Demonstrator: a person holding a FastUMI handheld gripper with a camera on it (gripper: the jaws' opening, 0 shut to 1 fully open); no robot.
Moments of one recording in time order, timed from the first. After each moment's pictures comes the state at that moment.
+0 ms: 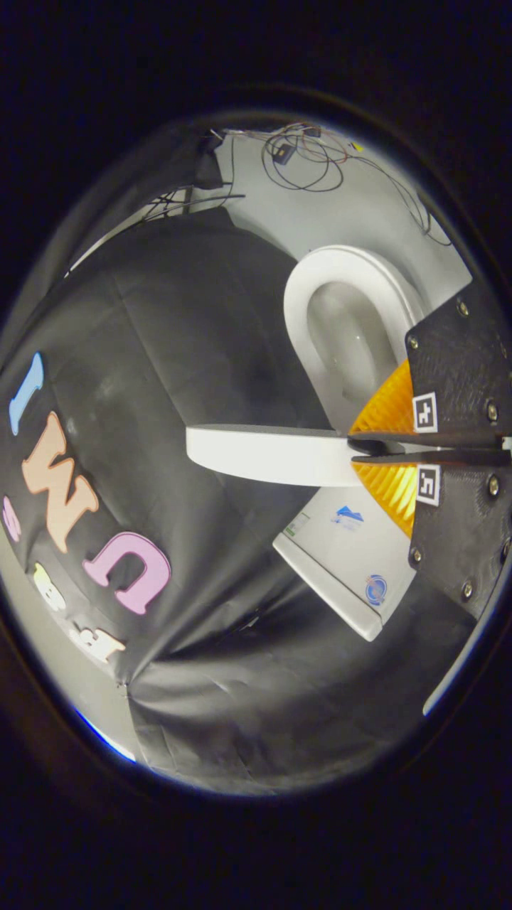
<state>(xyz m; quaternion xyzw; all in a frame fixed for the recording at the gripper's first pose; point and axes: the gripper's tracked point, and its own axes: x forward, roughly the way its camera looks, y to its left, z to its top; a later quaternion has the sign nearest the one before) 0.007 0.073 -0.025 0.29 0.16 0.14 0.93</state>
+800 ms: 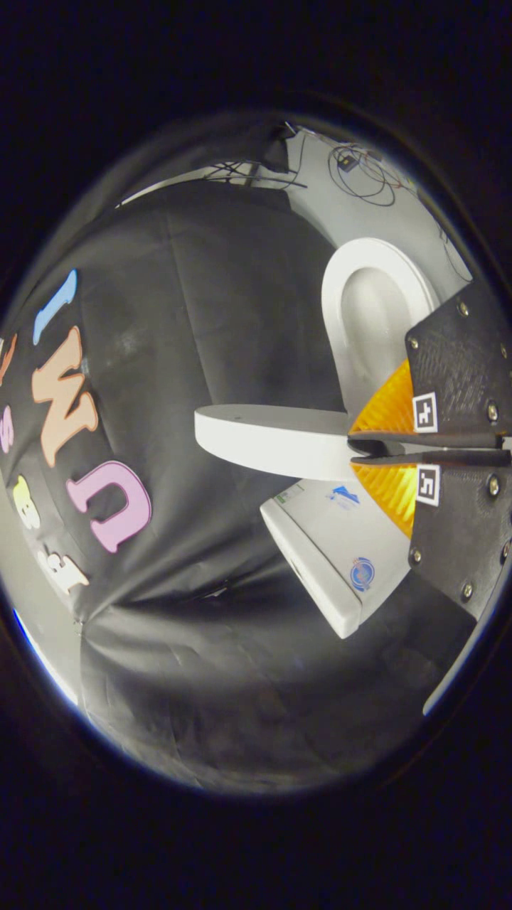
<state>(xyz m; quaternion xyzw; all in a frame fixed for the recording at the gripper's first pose) 0.004 0.138 0.009 0.18 0.11 0.18 0.96</state>
